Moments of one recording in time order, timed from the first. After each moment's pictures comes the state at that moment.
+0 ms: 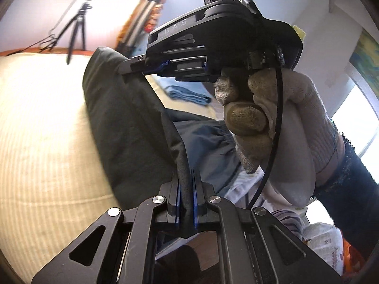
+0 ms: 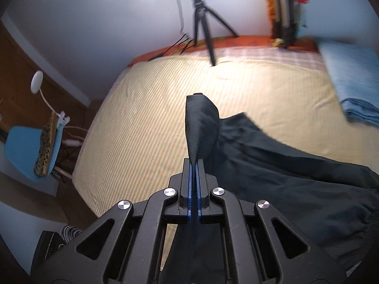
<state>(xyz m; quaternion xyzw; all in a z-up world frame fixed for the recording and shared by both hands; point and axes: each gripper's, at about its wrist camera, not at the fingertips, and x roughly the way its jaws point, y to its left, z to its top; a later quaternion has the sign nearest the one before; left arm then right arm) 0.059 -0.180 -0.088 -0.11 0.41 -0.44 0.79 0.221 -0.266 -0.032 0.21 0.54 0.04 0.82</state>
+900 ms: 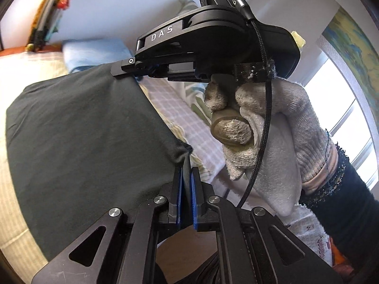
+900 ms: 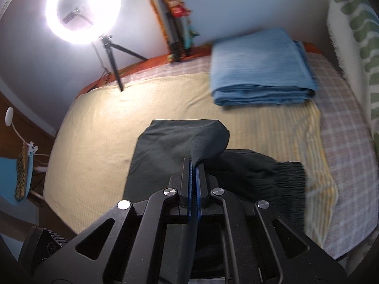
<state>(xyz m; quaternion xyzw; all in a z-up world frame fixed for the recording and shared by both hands) 0.102 -0.364 -0.104 -0.08 0.43 -0.56 0.70 0.120 -0.445 -0.022 0.21 0.52 -0.10 0.82</state>
